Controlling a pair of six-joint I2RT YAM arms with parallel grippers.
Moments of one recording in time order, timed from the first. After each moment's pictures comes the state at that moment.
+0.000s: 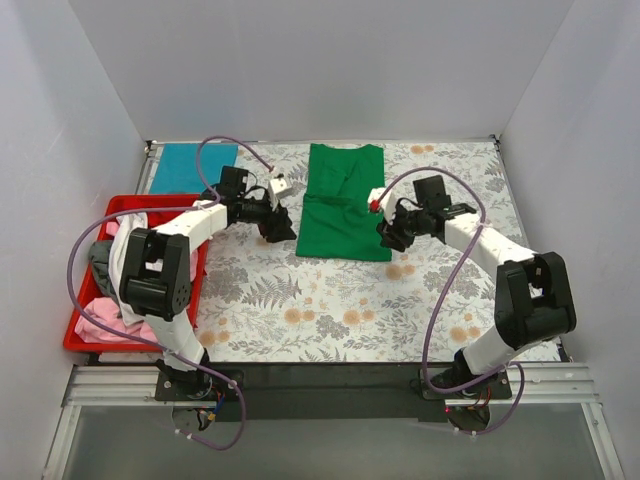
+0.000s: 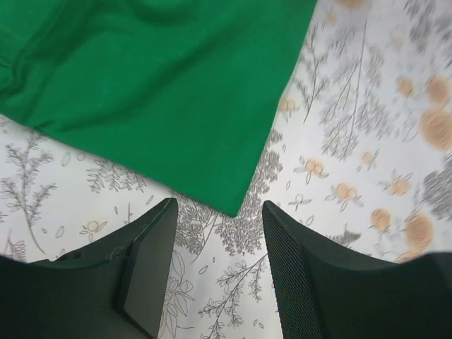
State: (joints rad) left arm -0.23 1.79 1.20 -0.31 0.93 0.57; right arm 0.29 1.56 1.04 -0.41 -0.58 -0.76
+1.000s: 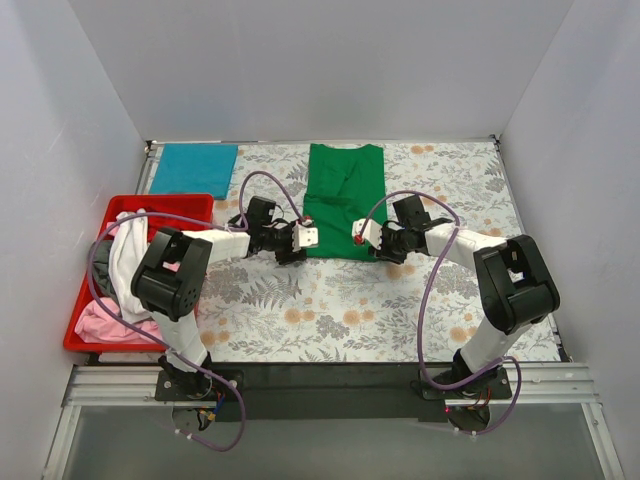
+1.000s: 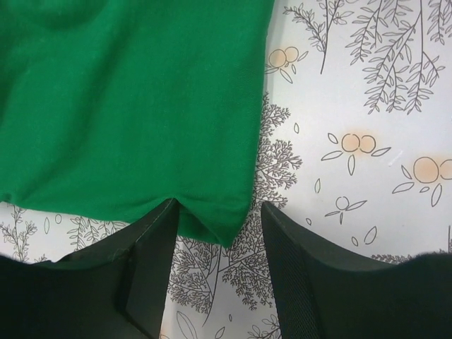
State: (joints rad) left arm -0.40 1.82 0.94 0.02 0.71 0.99; right arm 0.40 1.68 0.92 -0.29 -0.41 -1.01
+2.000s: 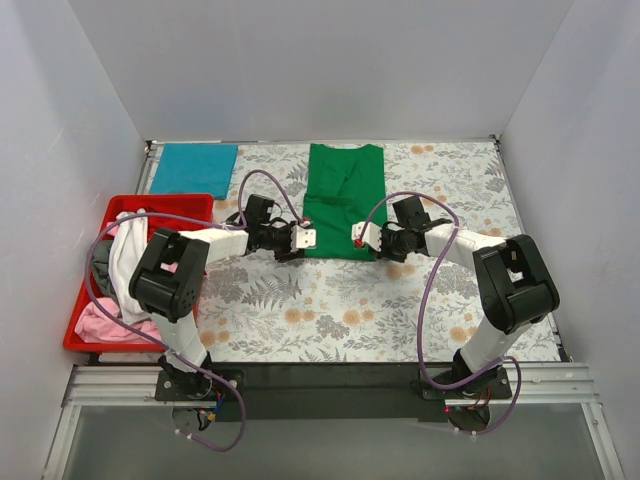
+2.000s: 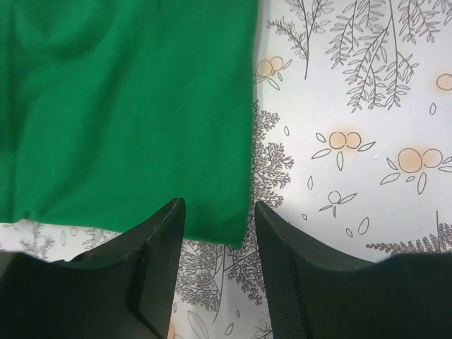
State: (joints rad) left arm -0.39 1.79 0.94 -0.02 0.76 1.09; right arm 0.40 1.68 0.91 -0.28 -0.41 -1.08
